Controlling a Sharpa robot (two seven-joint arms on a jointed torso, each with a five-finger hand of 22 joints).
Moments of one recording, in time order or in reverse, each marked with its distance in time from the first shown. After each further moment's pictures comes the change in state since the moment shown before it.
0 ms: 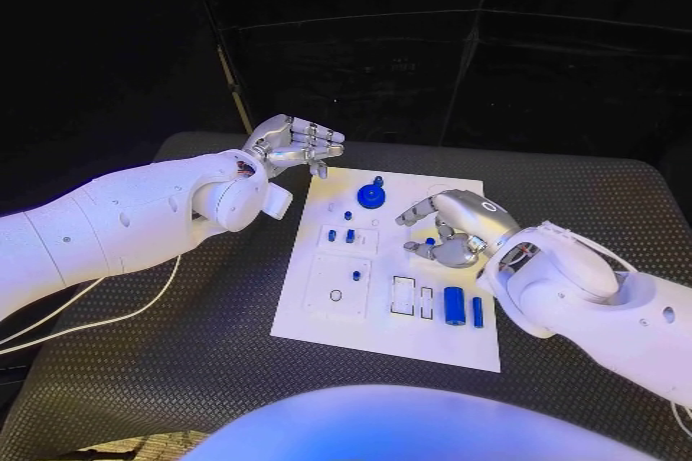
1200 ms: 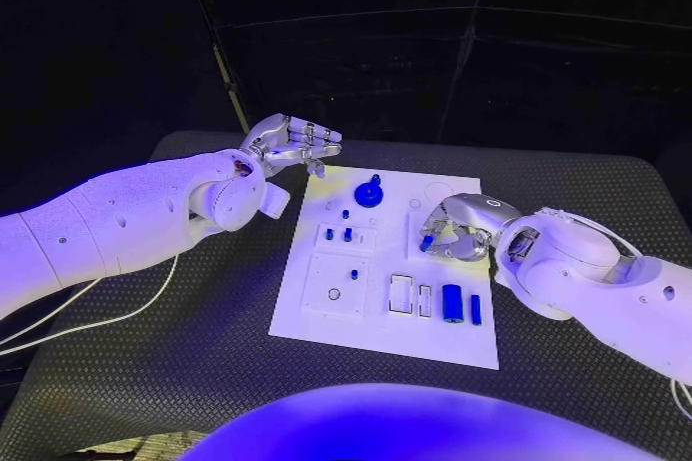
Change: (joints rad) left arm 0.000 0.002 0.000 -0.004 0.000 0.007 -0.002; left_hand 0.000 0.000 0.000 0.000 0.000 0.000 0.000 0.000 0.000 0.000 0.000 0.000 0.000 0.000 0.000 0.000 0.000 0.000 0.000 0.000 0.000 0.000; right arm 0.010 0.012 0.022 -0.080 -0.008 0.243 -0.113; right_hand 0.062 0.083 -0.110 0.024 -0.003 0.039 -0.015 0.015 0.006 0.071 -0.026 0.130 0.001 0.000 -0.008 -0.008 -0.003 0.000 0.018 -0.018 -0.017 -0.001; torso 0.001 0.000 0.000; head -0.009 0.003
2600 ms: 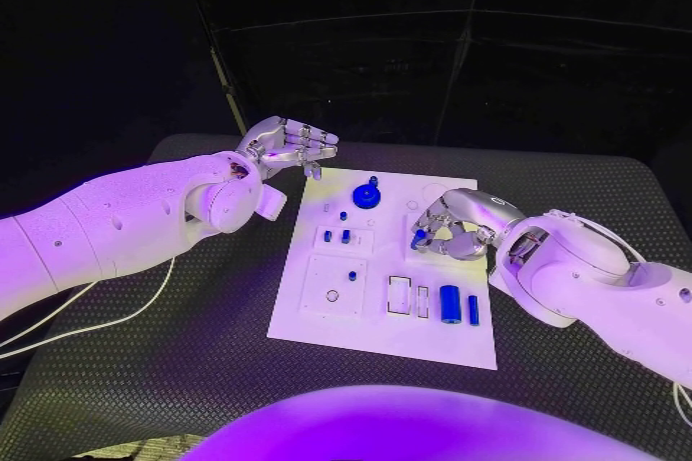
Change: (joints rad) left arm 0.000 -0.001 0.000 -0.006 0.000 0.007 -0.007; left_hand 0.000 0.000 -0.003 -0.003 0.000 0.000 0.000 0.000 0.000 -0.007 0.000 0.000 0.000 0.000 0.000 0.000 -0.002 0.000 0.000 0.000 0.000 -0.001; right arm 0.000 -0.039 0.000 0.084 0.119 -0.114 0.016; right_hand -0.009 0.025 0.121 0.018 -0.095 0.114 -0.015 0.019 0.002 0.140 -0.024 -0.041 0.002 -0.002 -0.019 0.024 0.035 0.000 0.025 -0.017 0.035 0.051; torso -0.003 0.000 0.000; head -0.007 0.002
